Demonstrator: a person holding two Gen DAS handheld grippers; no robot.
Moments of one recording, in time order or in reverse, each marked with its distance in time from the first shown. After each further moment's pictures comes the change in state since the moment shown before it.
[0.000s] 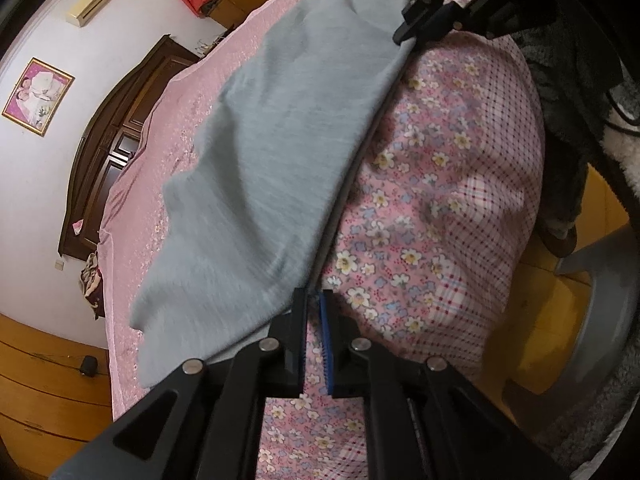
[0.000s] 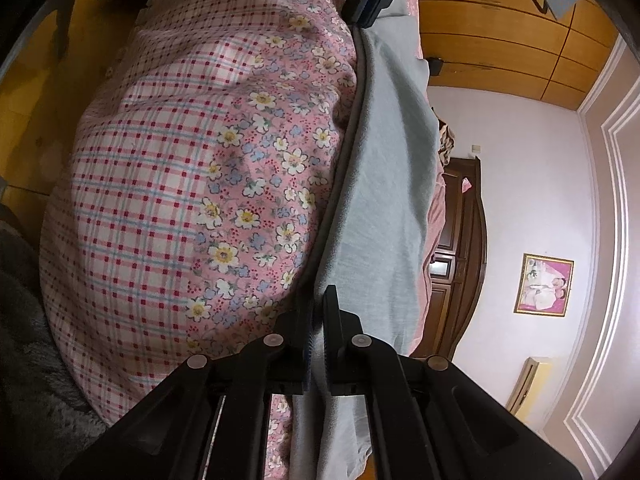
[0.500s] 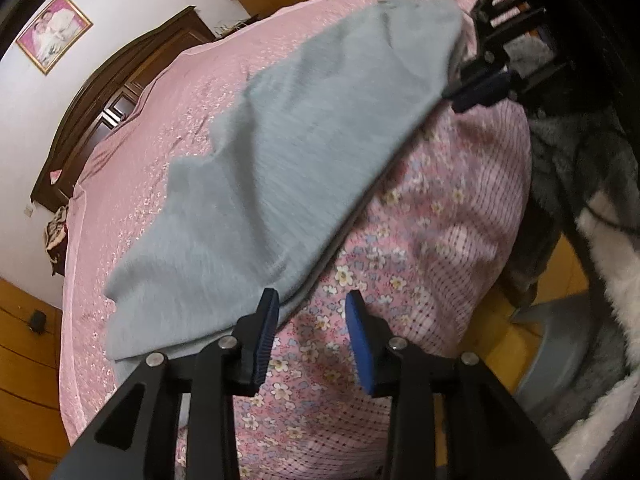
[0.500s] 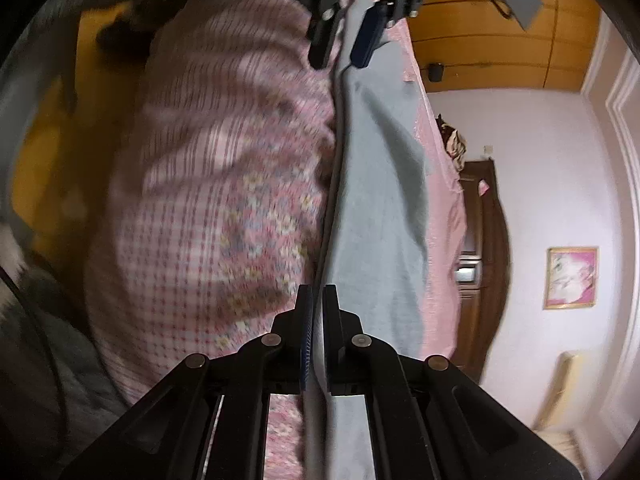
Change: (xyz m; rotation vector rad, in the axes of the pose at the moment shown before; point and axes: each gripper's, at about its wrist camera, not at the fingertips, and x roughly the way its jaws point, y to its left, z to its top) left arm -0.021 0.036 -0.001 -0.223 -0.024 -0.152; right arm -0.040 -0.027 0.008 0.156 -0.097 0.148
